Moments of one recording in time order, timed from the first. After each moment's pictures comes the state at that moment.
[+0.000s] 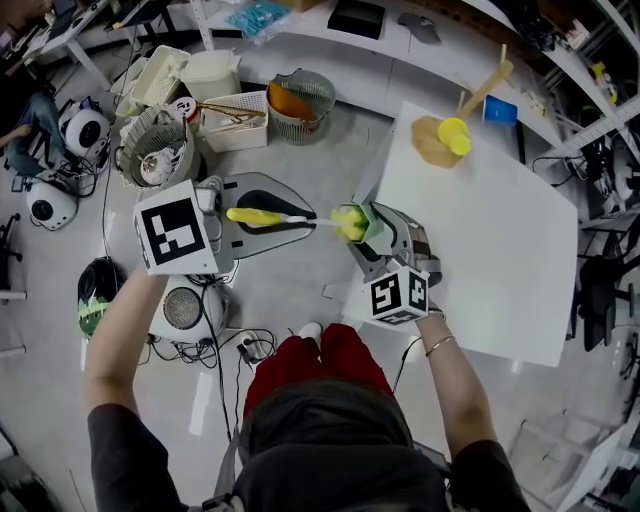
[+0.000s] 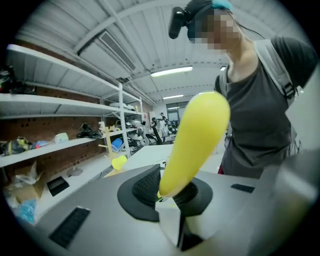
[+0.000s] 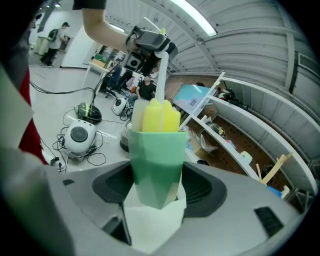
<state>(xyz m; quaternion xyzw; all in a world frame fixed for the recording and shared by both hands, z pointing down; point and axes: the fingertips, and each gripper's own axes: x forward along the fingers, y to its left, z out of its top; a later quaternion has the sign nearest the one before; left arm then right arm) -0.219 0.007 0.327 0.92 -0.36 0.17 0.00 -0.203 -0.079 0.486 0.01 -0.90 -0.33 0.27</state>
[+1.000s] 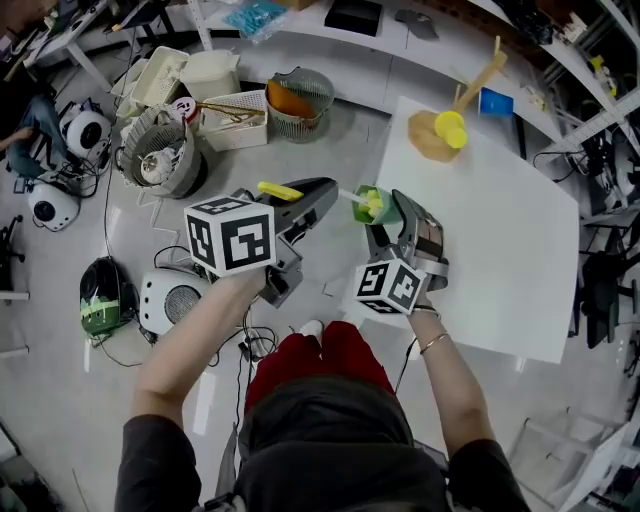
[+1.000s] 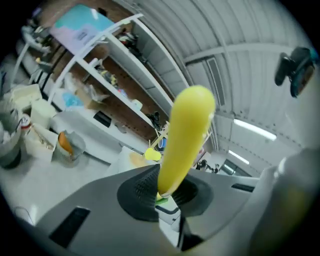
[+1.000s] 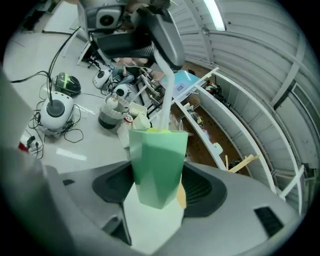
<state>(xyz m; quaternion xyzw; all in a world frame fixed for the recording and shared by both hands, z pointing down) -0.242 -0.062 0.371 0.72 -0.59 -0.15 0.33 -0.180 -0.131 0.481 0.16 -0.84 -0.40 0.34</state>
